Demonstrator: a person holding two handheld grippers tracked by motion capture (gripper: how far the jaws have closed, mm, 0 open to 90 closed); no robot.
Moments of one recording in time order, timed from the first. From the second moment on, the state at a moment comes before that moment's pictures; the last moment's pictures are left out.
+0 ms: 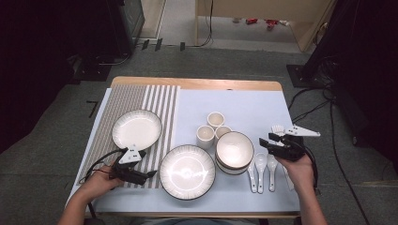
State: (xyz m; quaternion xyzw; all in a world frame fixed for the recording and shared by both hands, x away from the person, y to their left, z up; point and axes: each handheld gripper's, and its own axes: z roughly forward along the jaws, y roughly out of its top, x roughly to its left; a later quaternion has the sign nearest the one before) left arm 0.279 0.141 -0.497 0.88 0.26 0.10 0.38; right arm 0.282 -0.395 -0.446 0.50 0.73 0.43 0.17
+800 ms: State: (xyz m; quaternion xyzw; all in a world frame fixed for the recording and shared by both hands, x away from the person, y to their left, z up) left arm 0.278 0.141 -0.497 0.88 0.26 0.11 0.38; right arm 0.303 -0.393 -0.435 0.48 0.74 0.43 0.16
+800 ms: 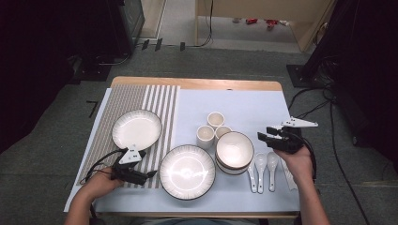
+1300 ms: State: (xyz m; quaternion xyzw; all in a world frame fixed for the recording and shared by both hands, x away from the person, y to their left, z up) left arm 0.279 0.141 -0.497 0.88 0.26 0.11 0.38; right arm 0.317 -0.388 -0.426 0.47 0.76 0.43 0.14
